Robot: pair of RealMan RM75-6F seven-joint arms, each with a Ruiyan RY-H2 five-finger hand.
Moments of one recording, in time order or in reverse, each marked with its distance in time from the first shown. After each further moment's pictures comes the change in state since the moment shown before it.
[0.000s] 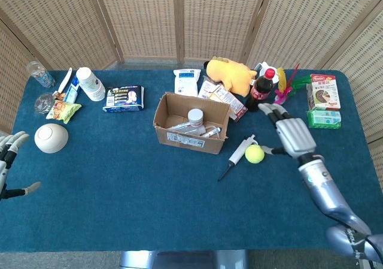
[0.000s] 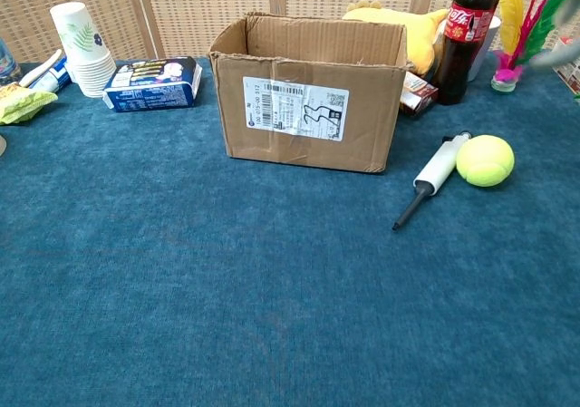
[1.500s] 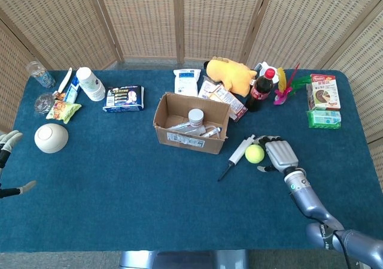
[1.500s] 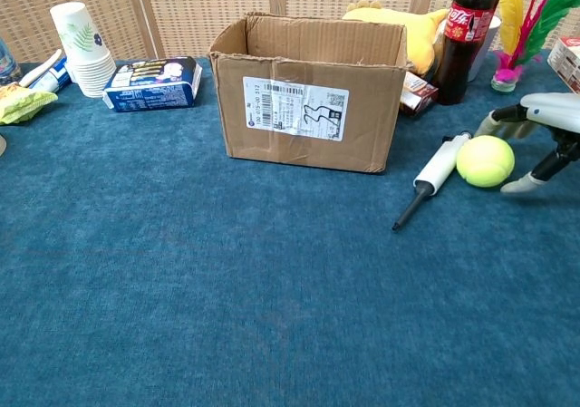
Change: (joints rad) left arm 0.004 0.006 -0.004 0.018 -0.018 -0.001 -0.029; right arm -0.021 -0.364 -0.056 0.420 -0.004 -0.156 -0.012
